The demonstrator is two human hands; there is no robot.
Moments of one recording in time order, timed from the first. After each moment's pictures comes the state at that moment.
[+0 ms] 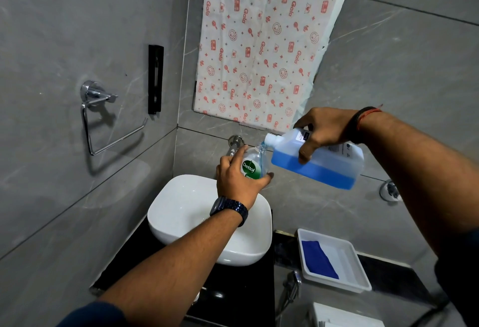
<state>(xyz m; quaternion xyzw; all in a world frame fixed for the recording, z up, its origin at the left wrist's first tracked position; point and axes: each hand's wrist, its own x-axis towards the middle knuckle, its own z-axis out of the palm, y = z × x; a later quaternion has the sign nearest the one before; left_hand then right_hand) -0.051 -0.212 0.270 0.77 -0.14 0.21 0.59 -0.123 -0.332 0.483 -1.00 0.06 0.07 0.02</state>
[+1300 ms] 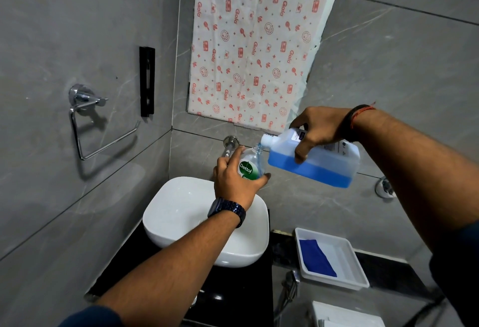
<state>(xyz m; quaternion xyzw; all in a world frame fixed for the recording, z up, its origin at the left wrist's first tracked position) -0.052 -0.217 0.271 0.77 -0.14 0.19 0.59 -0.124 -0.337 0.485 -1.00 0.07 0.07 0.01</state>
